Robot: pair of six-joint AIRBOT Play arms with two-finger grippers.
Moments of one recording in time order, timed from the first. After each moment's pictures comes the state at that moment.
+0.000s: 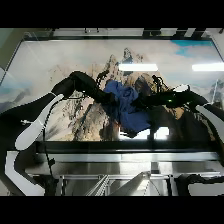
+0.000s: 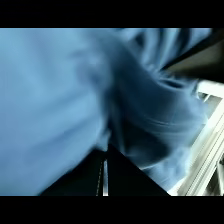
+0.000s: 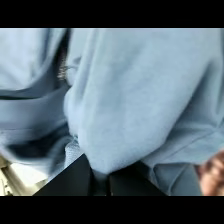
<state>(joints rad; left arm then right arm) -0.38 -1.87 1.51 -2.45 1.19 2.00 0.10 -1.63 1.03 -0.40 1.01 1.02</state>
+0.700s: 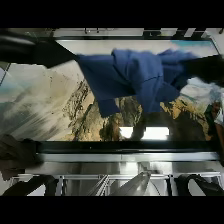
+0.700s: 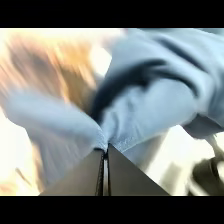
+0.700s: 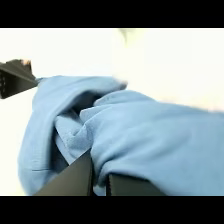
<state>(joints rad) -0.04 -1.07 1.61 -2.48 1.40 1.99 -0.30 -0.76 1.05 -0.14 1.31 0.93</state>
